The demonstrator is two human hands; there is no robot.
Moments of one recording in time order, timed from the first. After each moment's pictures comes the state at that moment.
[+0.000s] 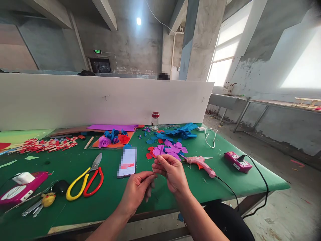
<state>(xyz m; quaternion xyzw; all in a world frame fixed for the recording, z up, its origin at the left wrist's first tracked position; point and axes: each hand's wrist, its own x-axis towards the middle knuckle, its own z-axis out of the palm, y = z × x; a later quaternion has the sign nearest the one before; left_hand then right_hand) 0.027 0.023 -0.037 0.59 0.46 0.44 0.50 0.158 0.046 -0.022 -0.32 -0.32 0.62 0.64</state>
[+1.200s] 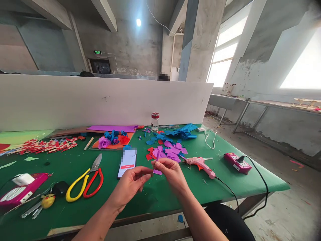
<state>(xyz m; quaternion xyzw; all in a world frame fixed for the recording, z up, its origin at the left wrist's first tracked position) -0.001 0.031 -0.017 0.62 0.47 0.38 0.50 0.166 0.053 -0.033 -0.30 -0.46 0.57 0.61</state>
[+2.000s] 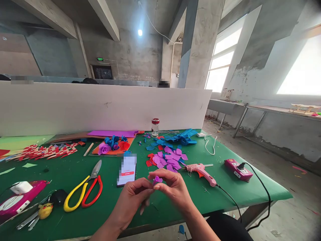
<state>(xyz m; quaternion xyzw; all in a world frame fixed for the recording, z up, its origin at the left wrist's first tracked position) 0.012 0.018 -0.020 0.57 0.43 0.44 0.54 0.173 0.030 -0.017 -0.26 -0.62 0.47 0.58</state>
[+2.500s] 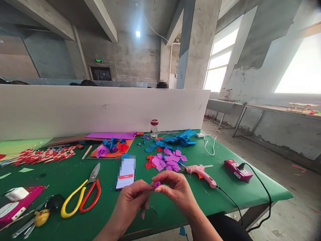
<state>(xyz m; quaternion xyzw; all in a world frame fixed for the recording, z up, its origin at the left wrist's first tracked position) 0.010 0.018 -0.014 0.60 0.43 0.44 0.51 0.180 0.027 -0.007 -0.27 -0.58 0.51 0.57</state>
